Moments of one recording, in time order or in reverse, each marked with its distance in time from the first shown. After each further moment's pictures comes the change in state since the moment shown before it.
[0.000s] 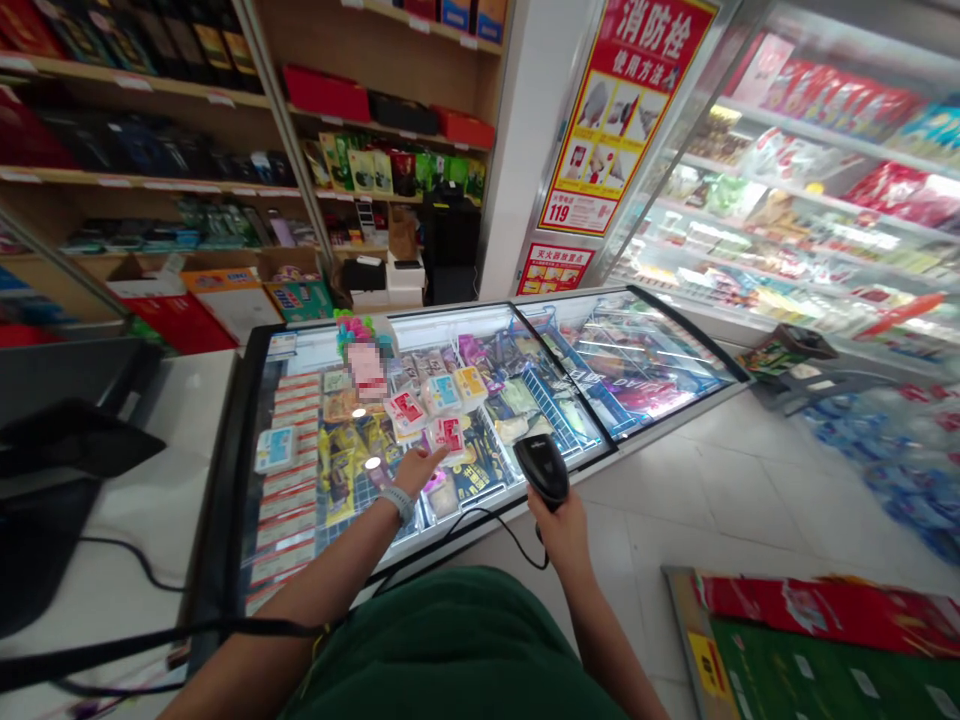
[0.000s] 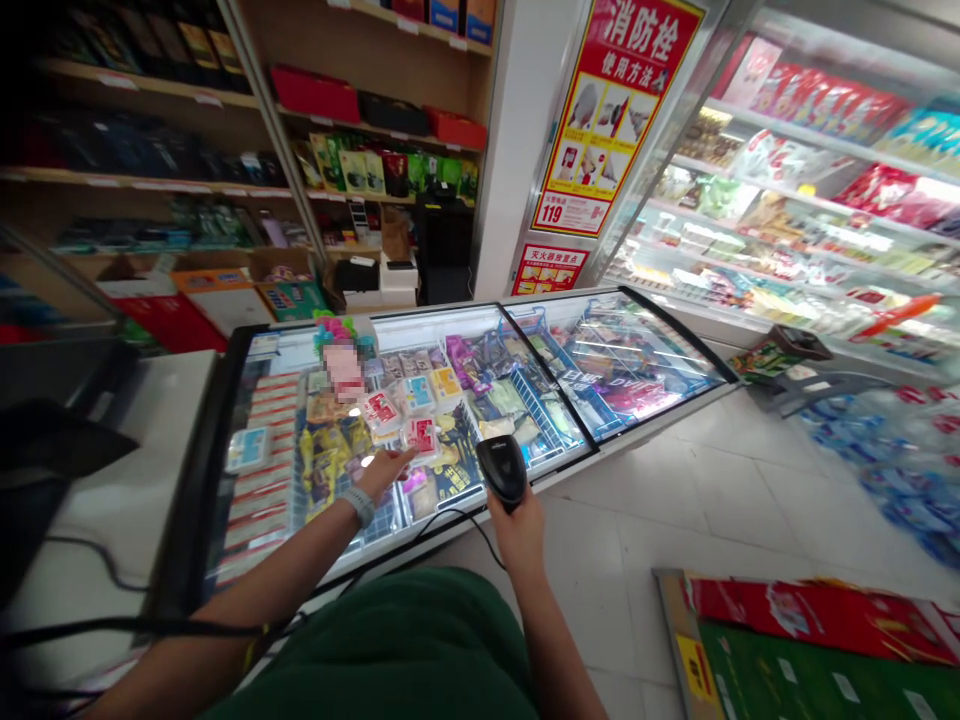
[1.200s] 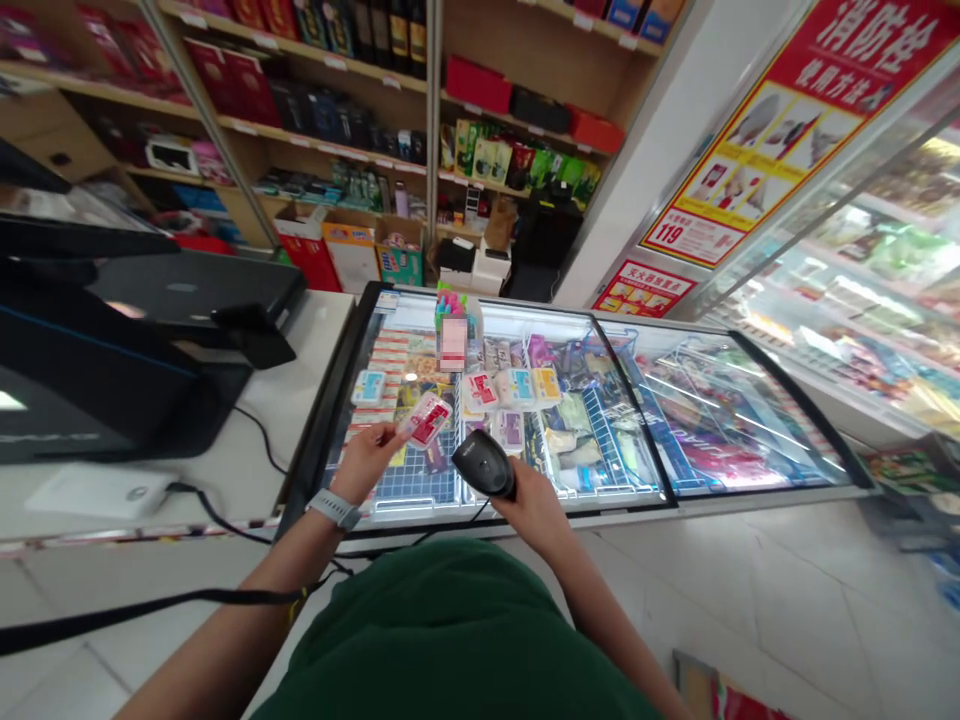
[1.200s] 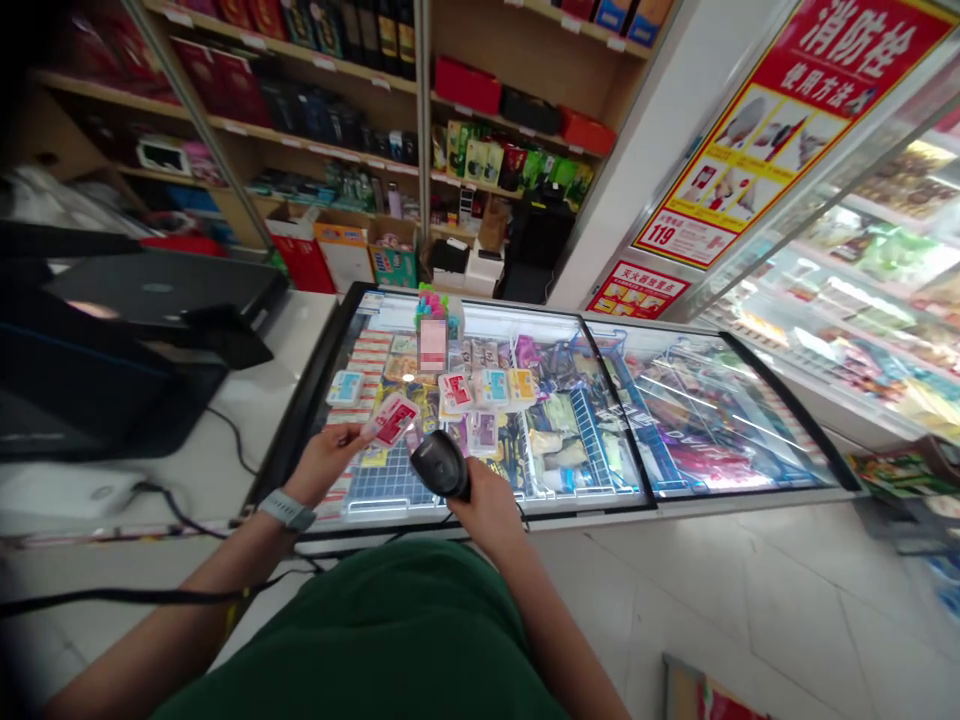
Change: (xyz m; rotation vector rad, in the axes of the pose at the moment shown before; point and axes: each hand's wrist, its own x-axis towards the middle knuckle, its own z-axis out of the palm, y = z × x) left_hand -0.066 -0.064 -0.165 -0.273 0.317 0.207; right_hand -0.007 -0.096 0.087 -0.326 -0.744 -0.516
